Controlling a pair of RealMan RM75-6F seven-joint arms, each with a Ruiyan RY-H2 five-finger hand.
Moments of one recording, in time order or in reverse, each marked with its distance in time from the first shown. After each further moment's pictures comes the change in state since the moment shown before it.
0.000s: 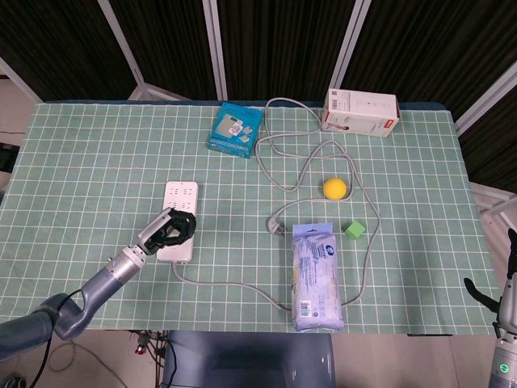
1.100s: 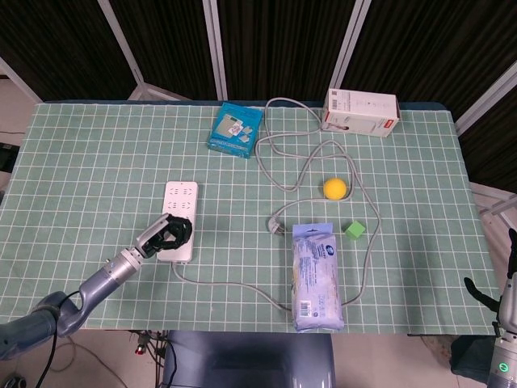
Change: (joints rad) left arm -0.005 -0.079 0.090 0.197 0.008 0.030 -0.114; right arm 0.001 -0.007 0.005 0.002 0.008 -0.002 -0.005
